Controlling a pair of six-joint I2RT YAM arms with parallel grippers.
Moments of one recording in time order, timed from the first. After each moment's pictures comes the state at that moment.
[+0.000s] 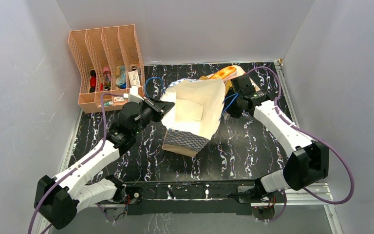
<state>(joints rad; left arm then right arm) -0.59 1.00 0.72 0.11 -0.02 -1.24 0.36 1.41 1.23 -0.76 0.04 0.79</state>
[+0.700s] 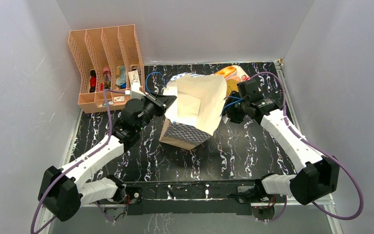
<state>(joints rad) -0.59 1.11 0.74 0.24 -0.05 -1.26 0.36 1.27 1.16 -0.77 -0.11 0.83</state>
